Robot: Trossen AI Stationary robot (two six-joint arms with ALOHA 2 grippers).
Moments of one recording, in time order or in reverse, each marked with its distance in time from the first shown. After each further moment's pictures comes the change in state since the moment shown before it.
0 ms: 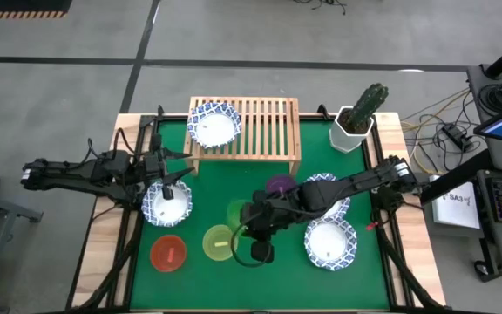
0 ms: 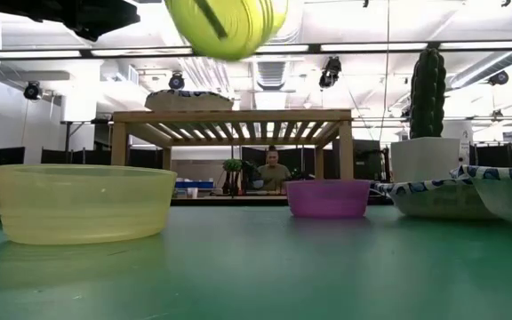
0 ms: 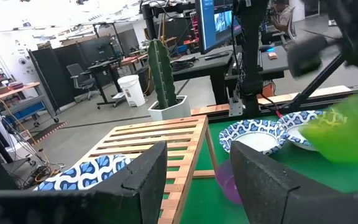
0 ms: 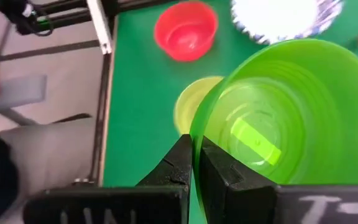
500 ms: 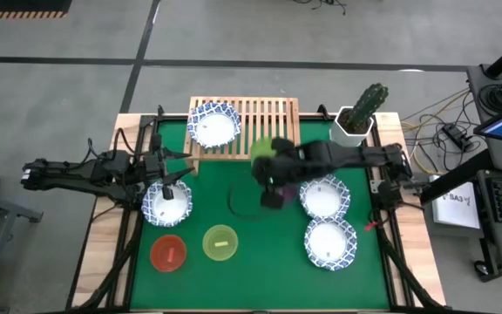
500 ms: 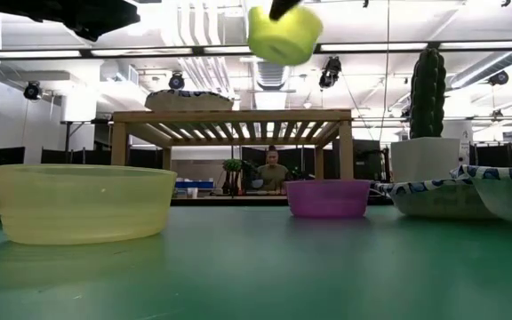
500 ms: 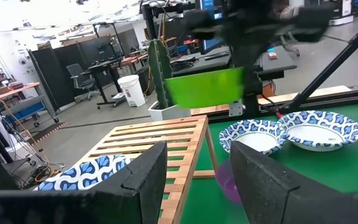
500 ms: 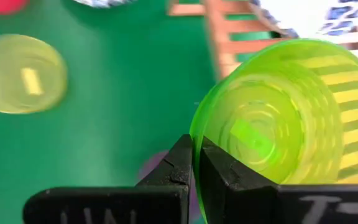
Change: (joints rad) left arm 0.000 0.000 0.000 0.000 0.000 0.000; right arm -0.211 -0.002 0.220 -0.504 0.303 -0.241
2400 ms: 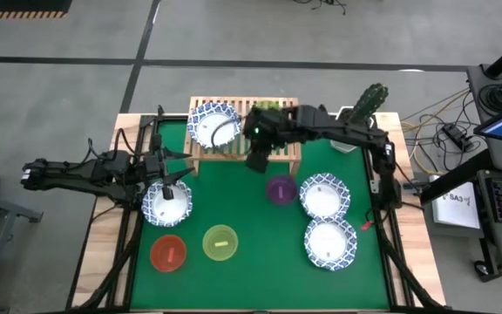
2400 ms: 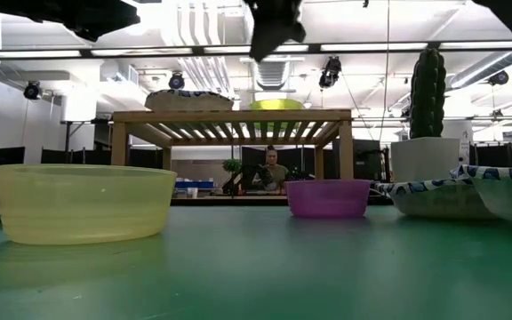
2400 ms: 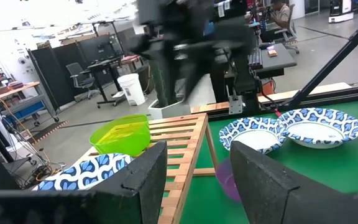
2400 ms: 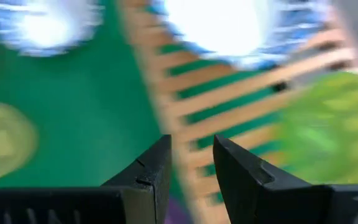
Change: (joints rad) left arm 0.000 0.000 -0.001 -0.008 0.000 0.004; right arm -0.219 0.096 0.117 0.070 -0.155 -0.008
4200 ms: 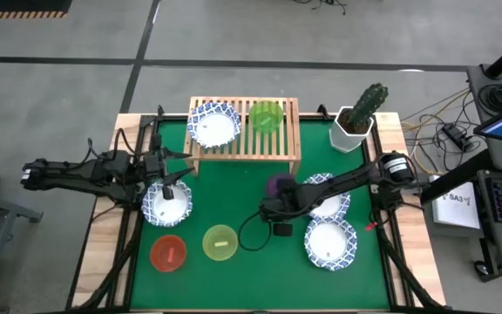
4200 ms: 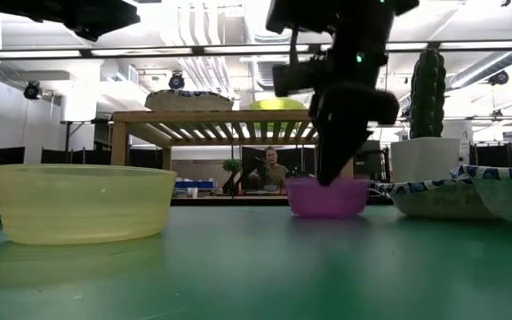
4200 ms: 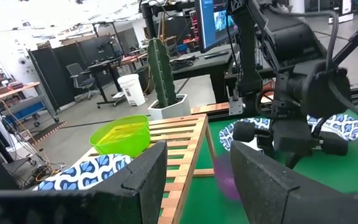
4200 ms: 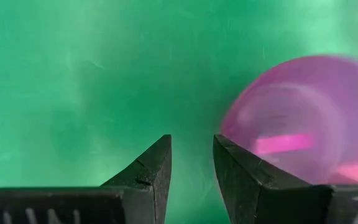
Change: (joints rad) left arm 0.000 0.000 0.000 0.004 0.000 0.000; right arm 0.316 -0.098 -0.929 0.460 0.096 0.095
